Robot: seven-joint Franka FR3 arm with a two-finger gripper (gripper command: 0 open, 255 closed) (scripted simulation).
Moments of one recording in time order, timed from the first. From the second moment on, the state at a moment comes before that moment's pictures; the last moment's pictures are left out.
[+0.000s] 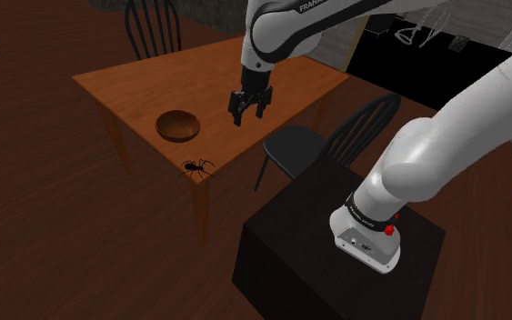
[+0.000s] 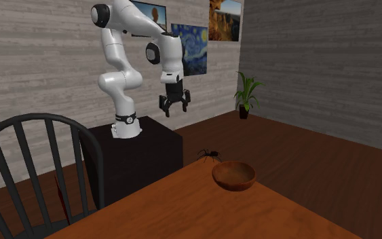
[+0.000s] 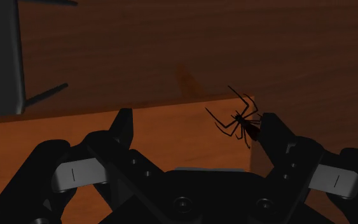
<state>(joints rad) 0.11 -0.28 0.08 -2.50 0.15 2.18 0.14</state>
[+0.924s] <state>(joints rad) 0.18 0.25 0.15 -2.28 0.26 2.45 0.13</state>
